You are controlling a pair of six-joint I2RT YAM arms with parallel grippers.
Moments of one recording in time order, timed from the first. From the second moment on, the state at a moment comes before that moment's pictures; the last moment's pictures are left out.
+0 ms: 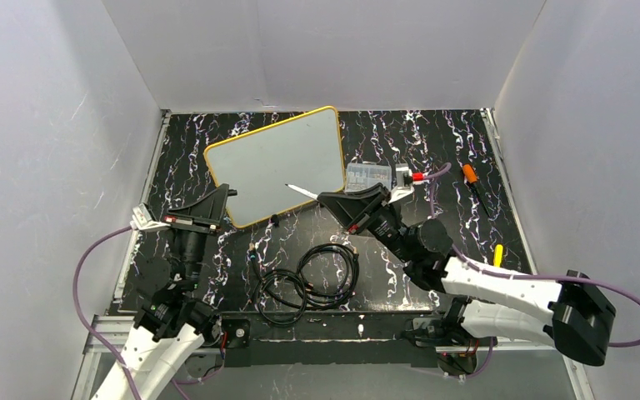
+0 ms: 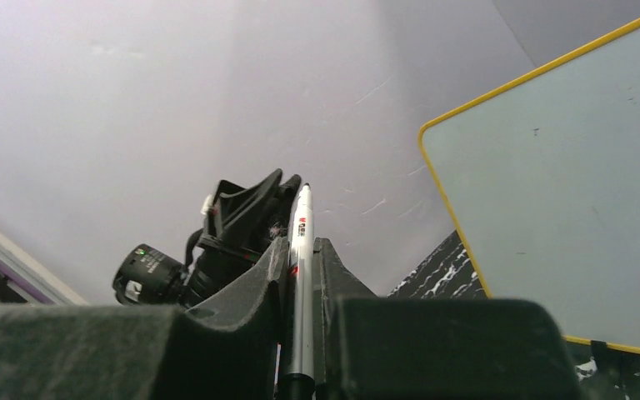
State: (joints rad) left arm -0.51 0.22 0.43 0.14 -0.32 -1.21; right arm 1.05 1.05 0.54 0.98 0.08 0.81
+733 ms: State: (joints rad) left arm -0.59 0.94 0.77 -0.52 0.05 -0.40; right arm 1.05 0.80 0.67 0.17 0.30 0.50
